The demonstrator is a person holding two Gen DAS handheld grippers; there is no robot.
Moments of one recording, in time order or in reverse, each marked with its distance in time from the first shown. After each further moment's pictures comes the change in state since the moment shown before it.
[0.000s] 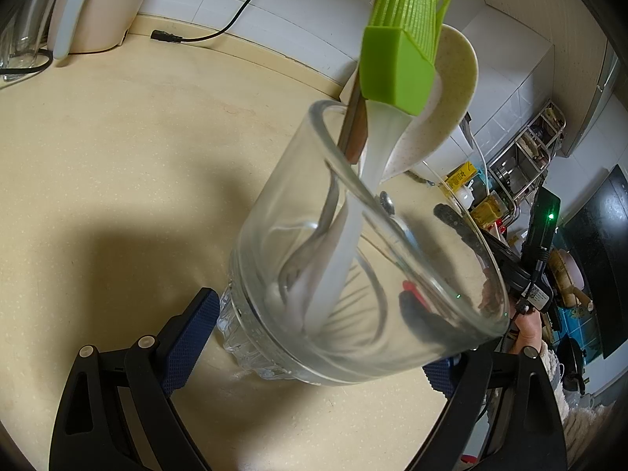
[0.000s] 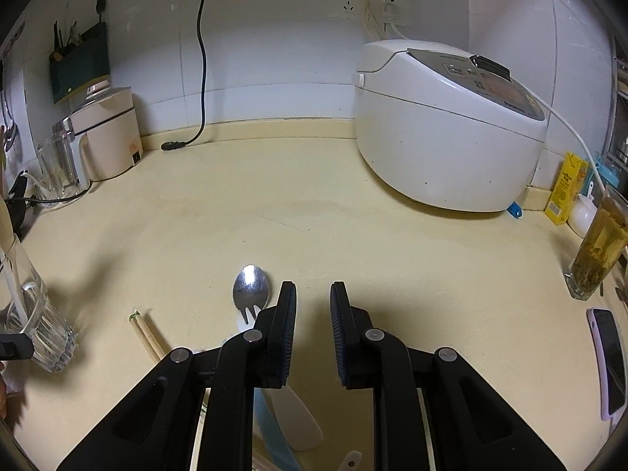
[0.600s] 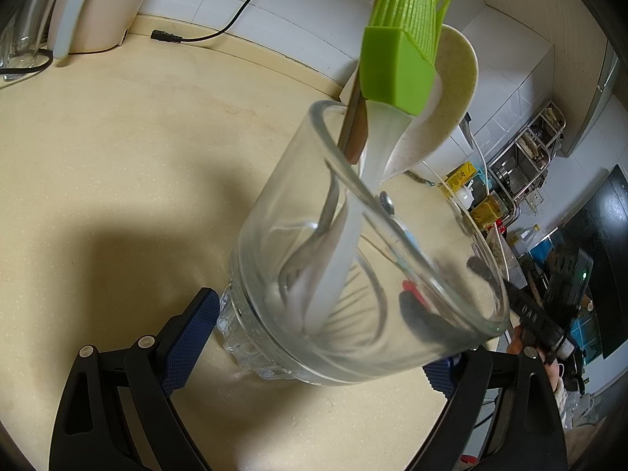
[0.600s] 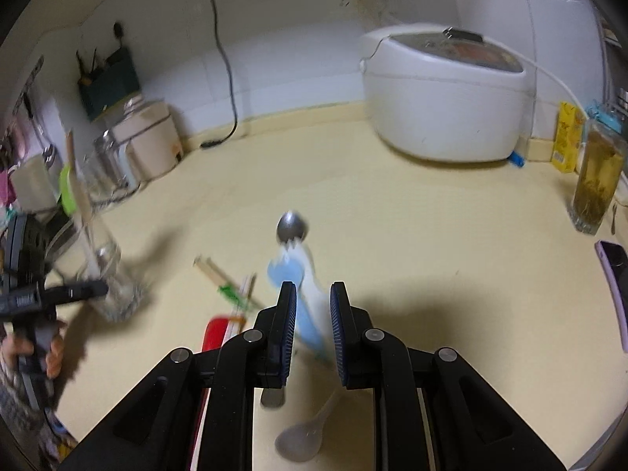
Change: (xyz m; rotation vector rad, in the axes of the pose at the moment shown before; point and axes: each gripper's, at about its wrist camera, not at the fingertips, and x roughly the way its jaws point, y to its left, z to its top) left arm 0.000 0.000 0.000 0.000 0.000 0.000; right arm -0.059 -0.021 -0.047 0.085 0.042 0.170
